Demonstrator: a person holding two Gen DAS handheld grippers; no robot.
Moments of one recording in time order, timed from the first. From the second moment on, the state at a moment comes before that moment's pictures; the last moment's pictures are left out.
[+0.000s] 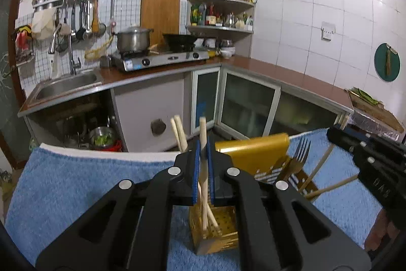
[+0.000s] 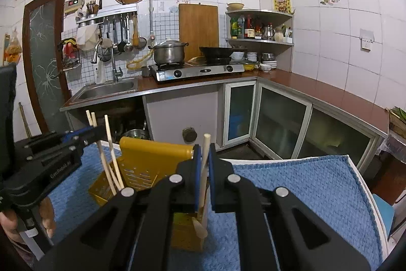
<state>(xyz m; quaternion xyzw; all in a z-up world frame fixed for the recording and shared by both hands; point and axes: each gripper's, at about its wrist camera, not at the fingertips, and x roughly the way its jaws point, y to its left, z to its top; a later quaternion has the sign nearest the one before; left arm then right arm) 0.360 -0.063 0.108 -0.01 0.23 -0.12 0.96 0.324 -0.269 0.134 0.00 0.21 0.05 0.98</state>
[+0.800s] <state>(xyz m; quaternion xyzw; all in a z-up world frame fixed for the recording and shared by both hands) 0.243 0.030 0.117 -0.05 0.27 -0.04 0.96 0.193 -0.290 0.134 0.03 0.20 0.00 0.98</state>
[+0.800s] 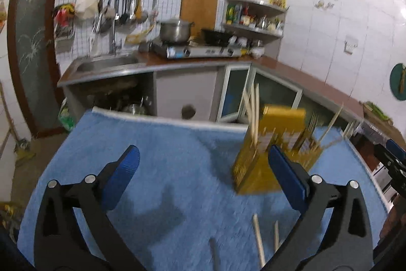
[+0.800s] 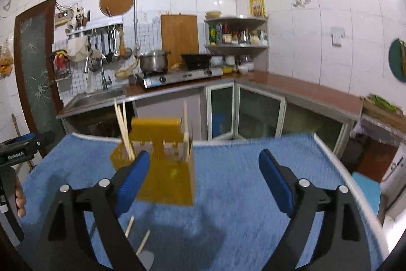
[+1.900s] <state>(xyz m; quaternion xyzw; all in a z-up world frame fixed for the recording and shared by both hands) 0.237 0.000 -0.035 -0.01 0.49 -0.11 0.87 0.186 -0.207 -0.022 0.02 0.41 0.01 0.91</state>
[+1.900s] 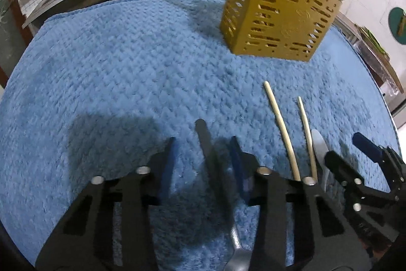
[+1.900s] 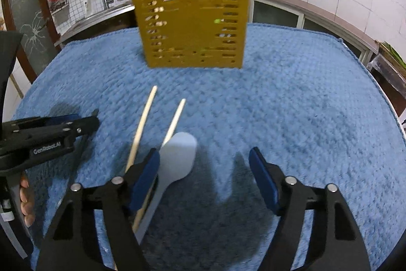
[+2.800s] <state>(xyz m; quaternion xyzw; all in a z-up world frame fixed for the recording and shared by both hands) 0.248 0.007 -0.037 -0.03 0.49 -0.11 0.87 0.225 -0.225 -0.023 0.07 0.45 0.06 0.89</state>
